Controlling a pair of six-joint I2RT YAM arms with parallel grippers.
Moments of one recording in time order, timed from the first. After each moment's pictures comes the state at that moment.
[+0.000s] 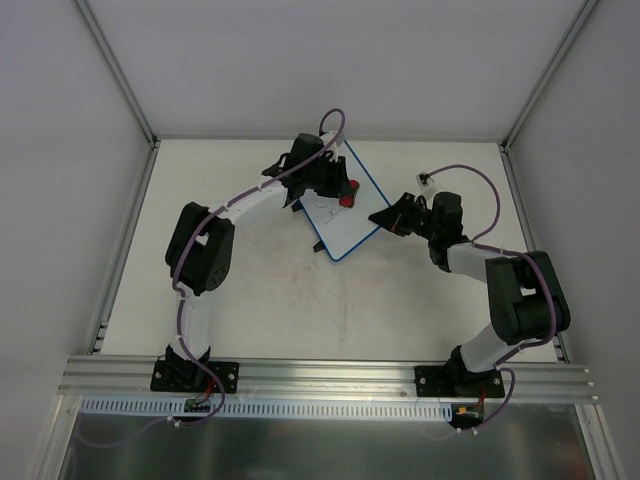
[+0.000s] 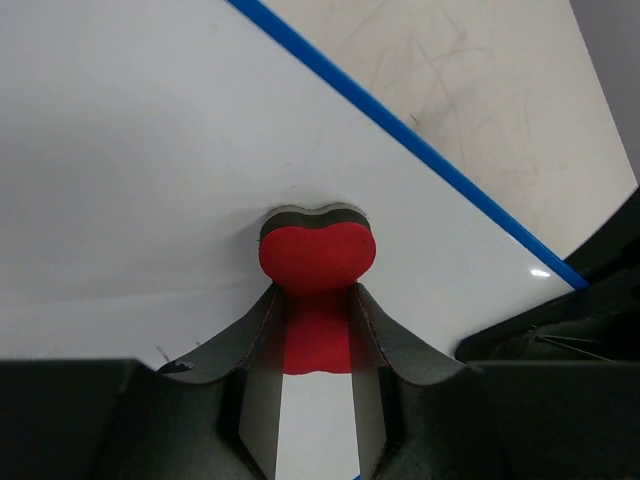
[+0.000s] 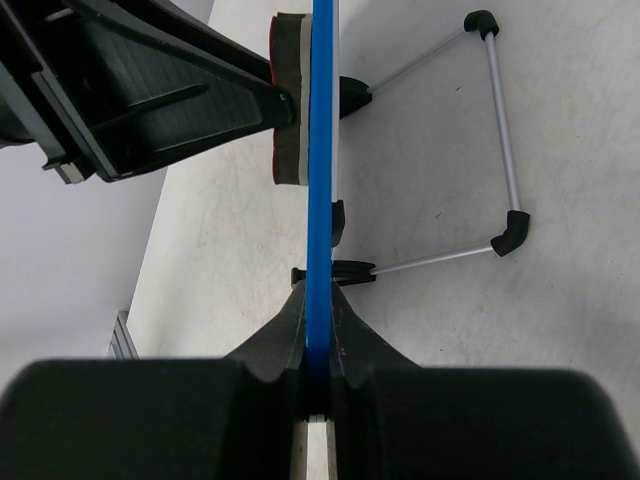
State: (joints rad) left arm -0.56 2.06 1.64 -0.15 0.34 -0.38; right arm 0.22 1.59 0.68 0.60 -0.62 0.71
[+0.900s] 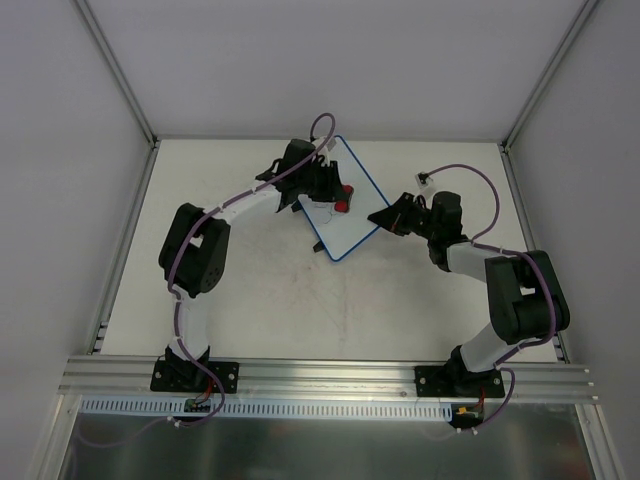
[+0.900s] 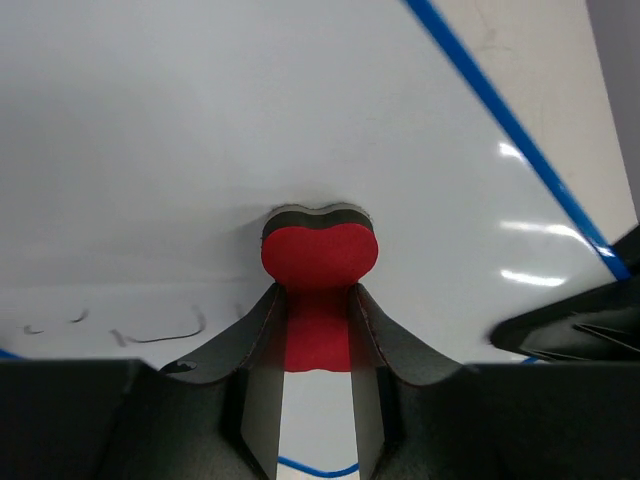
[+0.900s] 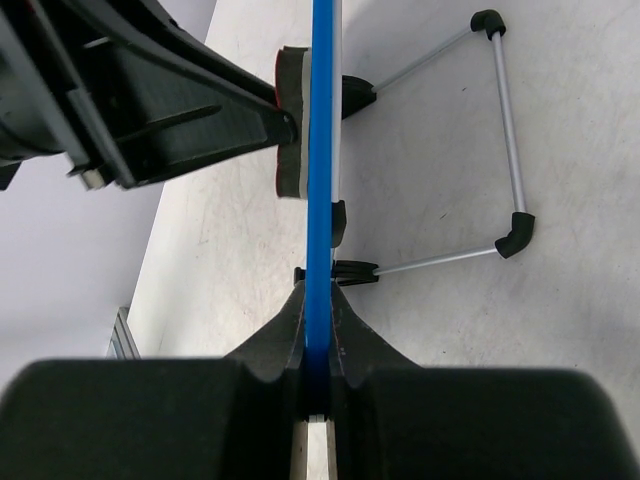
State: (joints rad) left arm -0.54 2.02 1.54 -0.09 0.35 -0.43; right arm 0.22 1.60 0.68 0.60 -0.62 0.71
